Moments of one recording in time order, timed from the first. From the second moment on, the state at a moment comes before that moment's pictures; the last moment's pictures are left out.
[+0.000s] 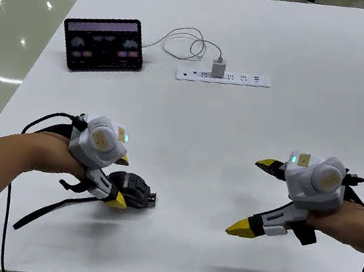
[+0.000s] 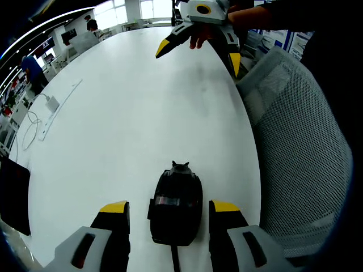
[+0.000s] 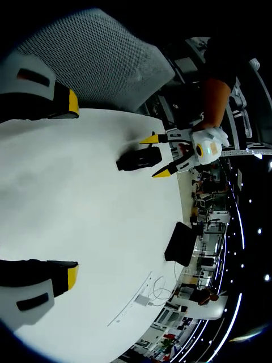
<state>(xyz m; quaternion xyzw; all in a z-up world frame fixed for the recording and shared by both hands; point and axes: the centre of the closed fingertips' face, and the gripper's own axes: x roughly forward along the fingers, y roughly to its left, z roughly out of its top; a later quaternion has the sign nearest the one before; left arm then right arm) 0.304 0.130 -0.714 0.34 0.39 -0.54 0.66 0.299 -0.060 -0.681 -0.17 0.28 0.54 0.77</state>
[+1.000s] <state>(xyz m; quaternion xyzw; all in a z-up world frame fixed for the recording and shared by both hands) 0.302 0.126 -0.726 0.38 0.38 -0.56 0.64 0.292 0.036 -0.699 -0.21 0.22 0.64 0.71</state>
